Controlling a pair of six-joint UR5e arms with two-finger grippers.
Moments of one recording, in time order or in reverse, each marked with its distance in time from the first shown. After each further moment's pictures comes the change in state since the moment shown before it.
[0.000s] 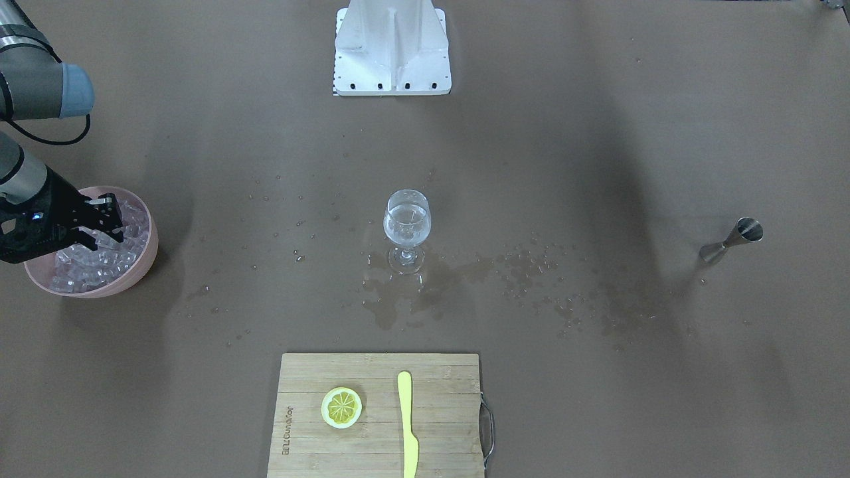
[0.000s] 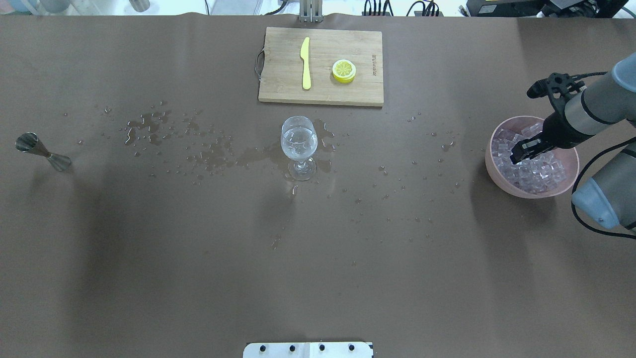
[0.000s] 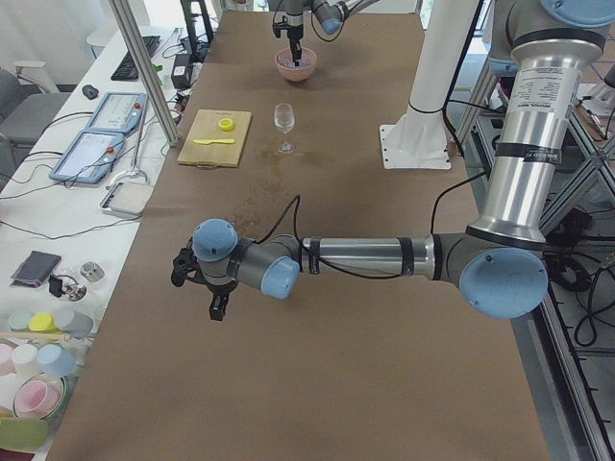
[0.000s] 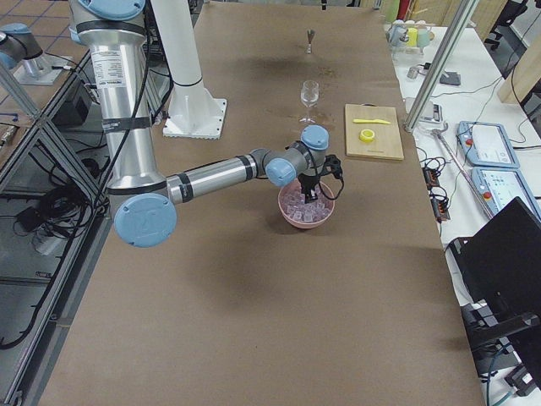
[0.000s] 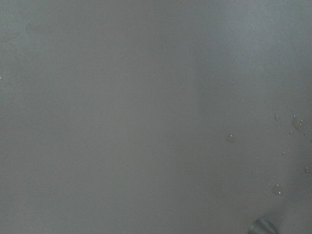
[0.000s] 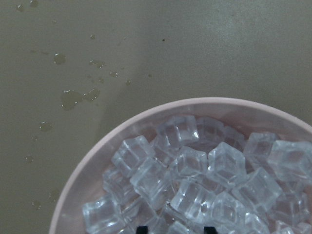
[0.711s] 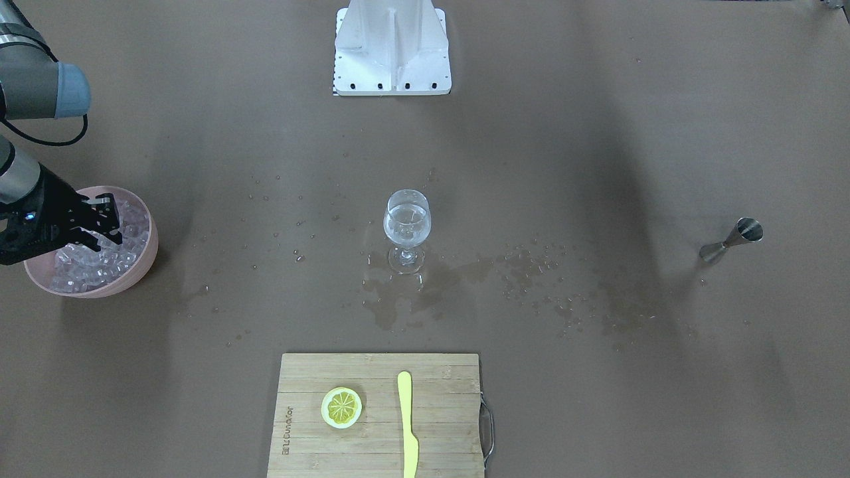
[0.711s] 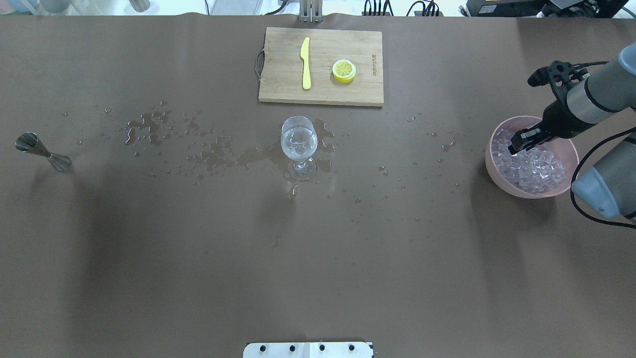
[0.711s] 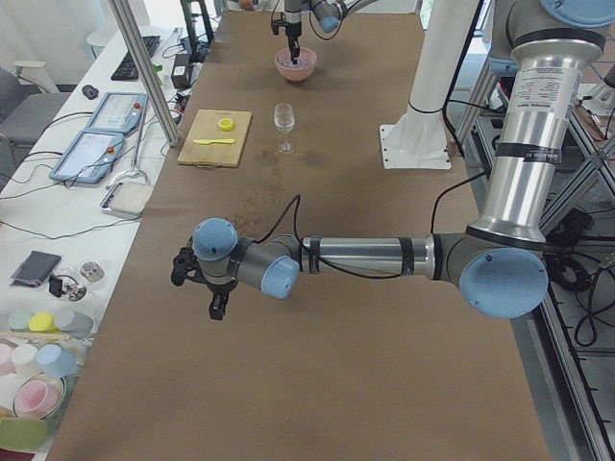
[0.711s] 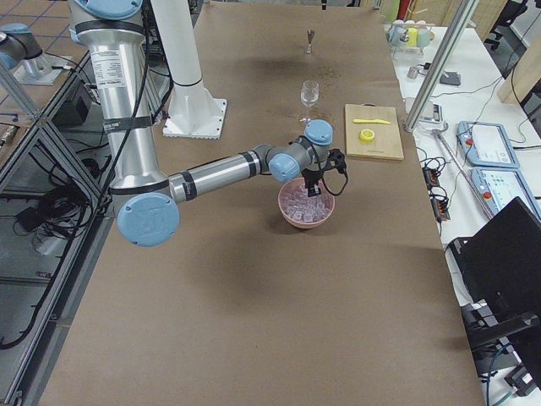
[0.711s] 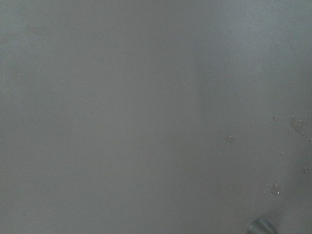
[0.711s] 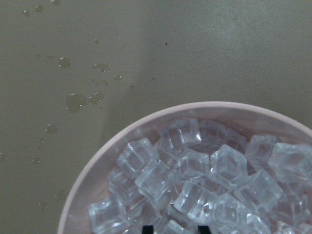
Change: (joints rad) left arm 0.000 0.000 -0.003 0.000 0.000 0.000; right arm 0.039 0.050 0.020 -0.028 0.056 0.025
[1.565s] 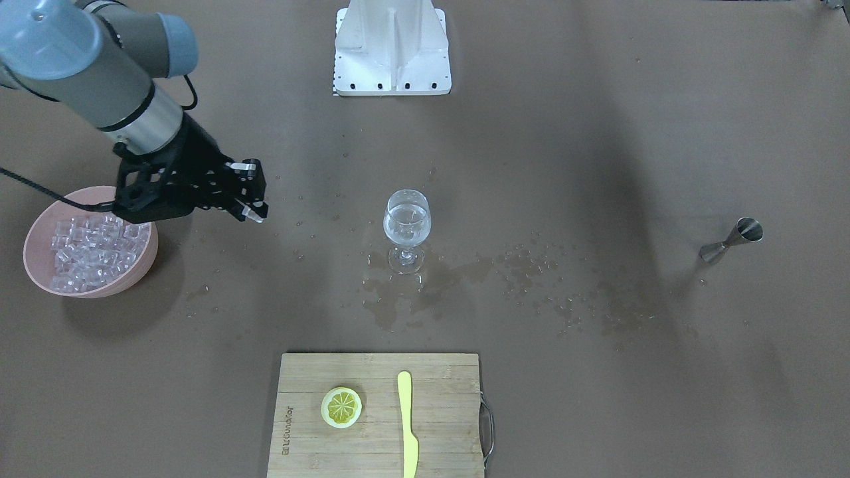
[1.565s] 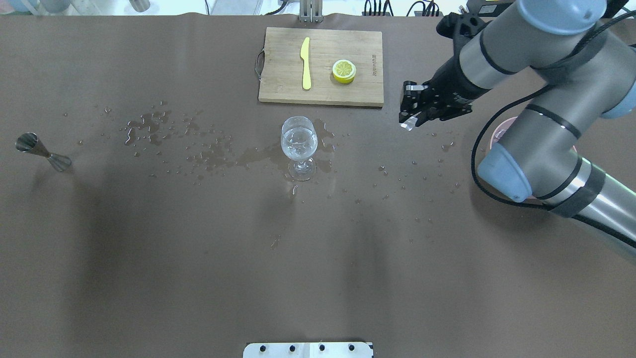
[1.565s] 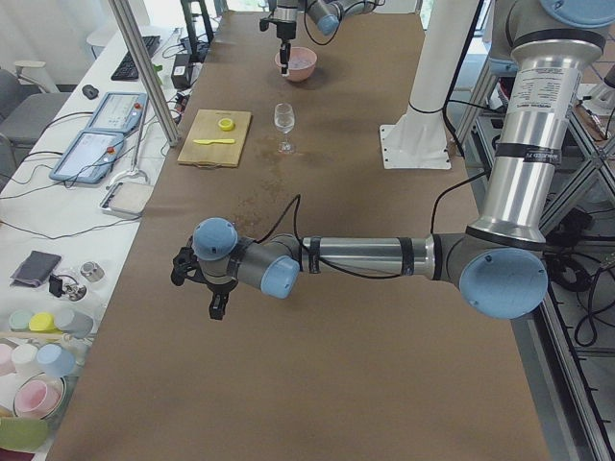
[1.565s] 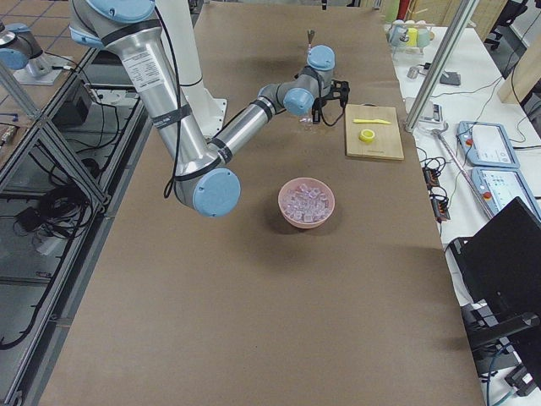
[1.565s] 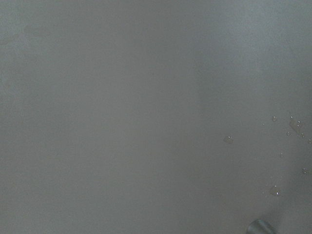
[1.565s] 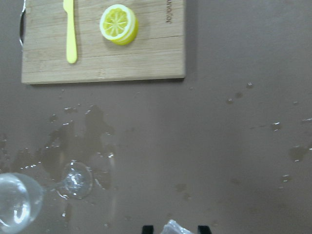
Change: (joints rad) left arm 0.000 0.000 -0.001 -0.001 0.000 -0.001; right arm -0.190 0.364 0.082 -0.084 -0.085 0.691
